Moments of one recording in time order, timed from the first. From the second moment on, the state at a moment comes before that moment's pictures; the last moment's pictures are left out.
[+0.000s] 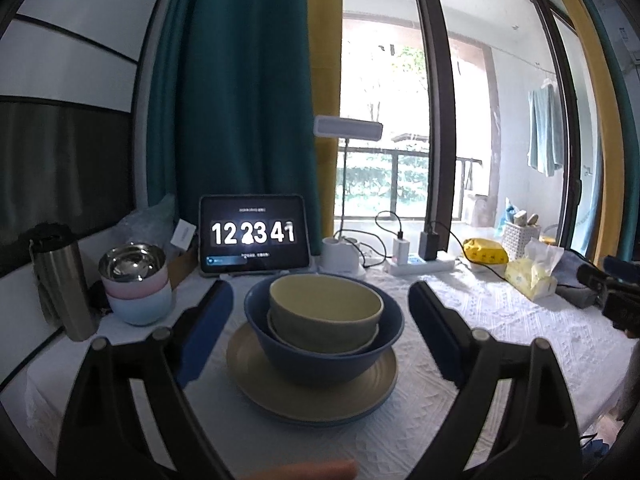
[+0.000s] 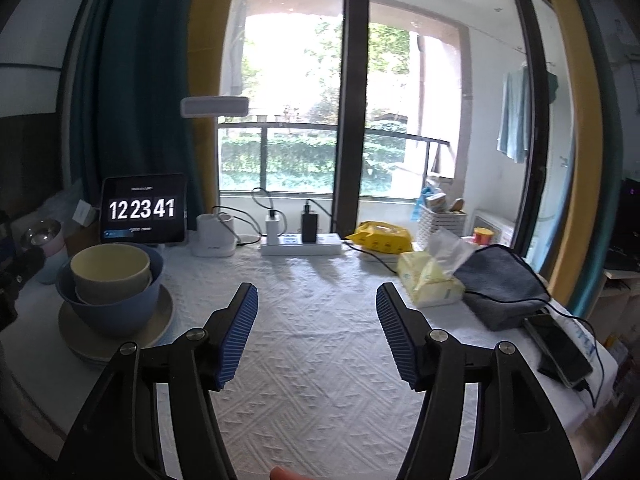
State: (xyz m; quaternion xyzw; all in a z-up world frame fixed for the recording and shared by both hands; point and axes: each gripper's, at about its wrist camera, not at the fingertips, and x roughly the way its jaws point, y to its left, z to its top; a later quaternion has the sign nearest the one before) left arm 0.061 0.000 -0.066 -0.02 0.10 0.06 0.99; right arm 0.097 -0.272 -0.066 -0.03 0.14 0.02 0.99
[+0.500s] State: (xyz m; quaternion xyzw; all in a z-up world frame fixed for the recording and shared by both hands) left arm 0.059 0.005 -0.066 -0.02 0.10 0.05 0.99; right arm 0.094 -0.284 -0.066 -0.02 0.14 0.01 0.99
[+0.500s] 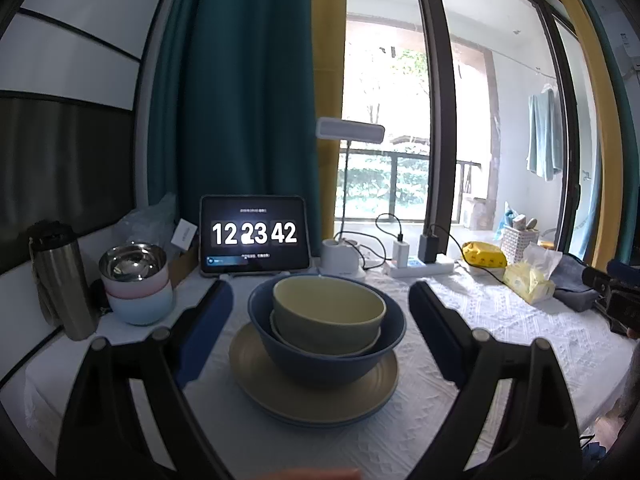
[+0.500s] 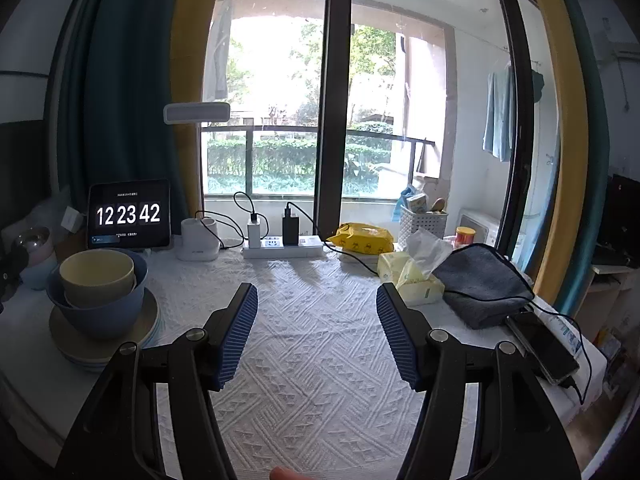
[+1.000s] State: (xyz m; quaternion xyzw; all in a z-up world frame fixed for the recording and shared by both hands) left arm 0.059 0.002 -0.067 -0.02 0.10 0.04 0.99; right arm 0.094 -0.282 -0.068 -0.02 0.14 0.02 0.99
